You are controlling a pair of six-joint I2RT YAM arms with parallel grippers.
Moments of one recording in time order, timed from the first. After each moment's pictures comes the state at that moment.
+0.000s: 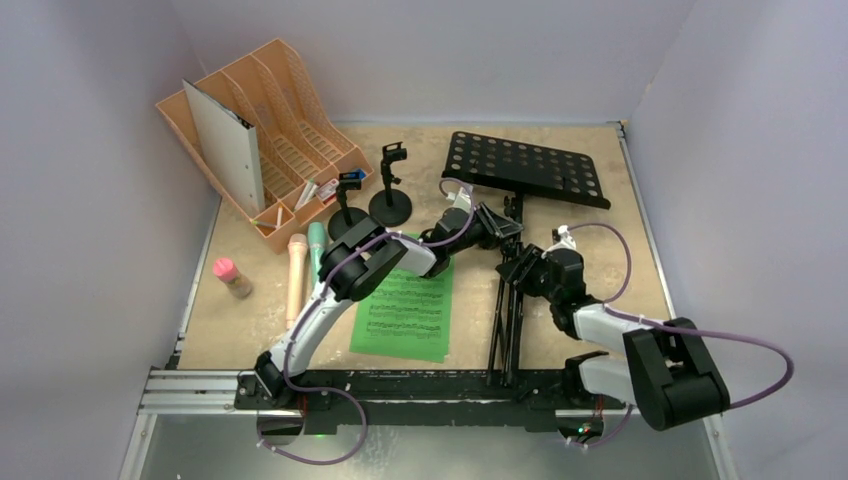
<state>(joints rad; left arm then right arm) -0.83 2.44 1.41 0.92 0.18 -1.36 0.24 1.19 0.20 0.44 -0.17 0.77</state>
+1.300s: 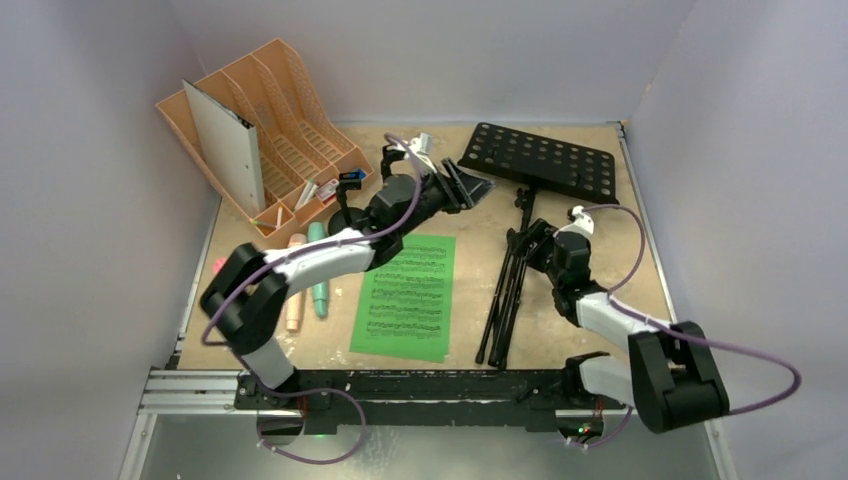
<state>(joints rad) -0.79 1.71 1.11 0.65 0.07 -0.96 0.21 1.22 0.32 0.42 0.05 0.68</state>
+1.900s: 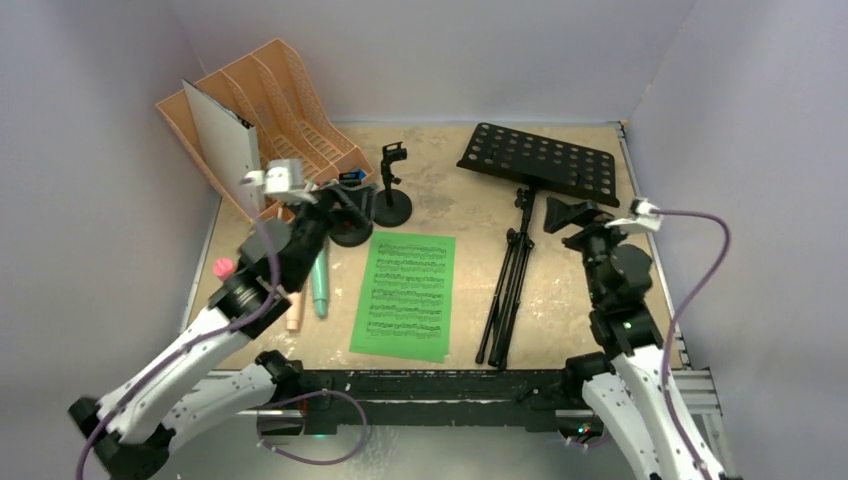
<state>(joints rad) -0.72 0.88 0.88 0.03 -0.37 -0.52 0.21 0.59 0.51 0.04 0.19 0.57</state>
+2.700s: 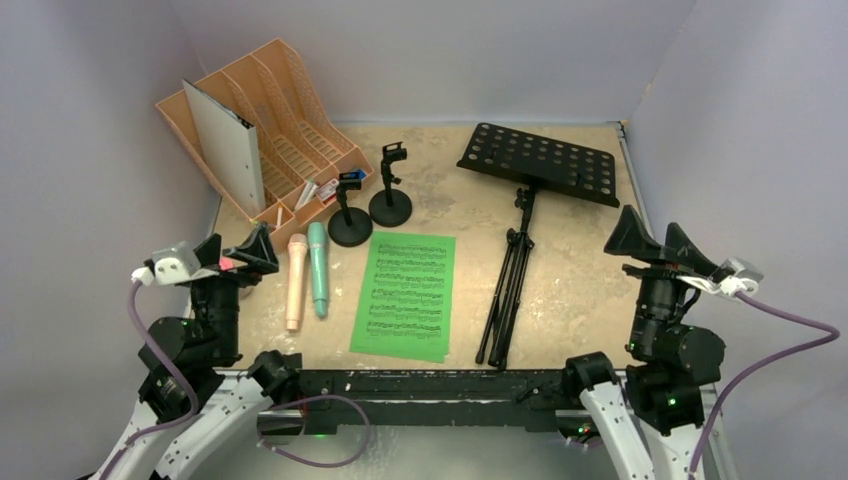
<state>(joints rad) -0.72 0.19 0.73 -0.24 -0.82 -0.10 0.21 0.20 0.75 -0.13 0.43 0.29</state>
